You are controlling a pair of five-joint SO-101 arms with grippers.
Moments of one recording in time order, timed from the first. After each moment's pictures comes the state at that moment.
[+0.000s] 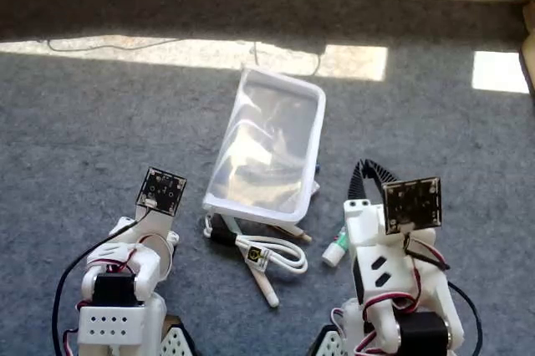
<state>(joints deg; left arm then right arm) -6.5 -97.1 96.0 66.7 -12.4 -5.3 -96.3 62.4 61.0 11.5</state>
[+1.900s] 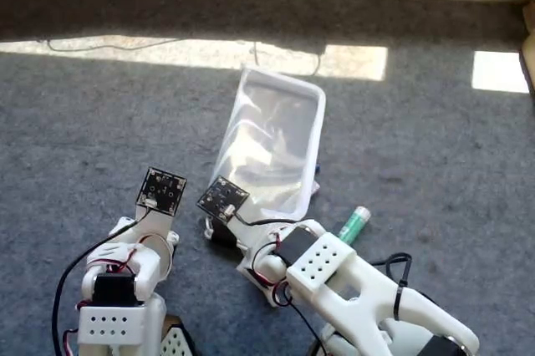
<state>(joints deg) -6.5 -97.1 96.0 66.7 -12.4 -48.2 -34.5 65.0 49.5 11.5</state>
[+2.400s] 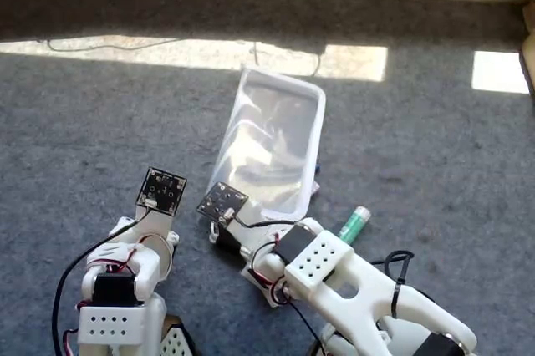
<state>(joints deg) -6.5 -97.1 96.0 66.7 -12.4 -48.2 -33.9 63.7 55.3 14.0</state>
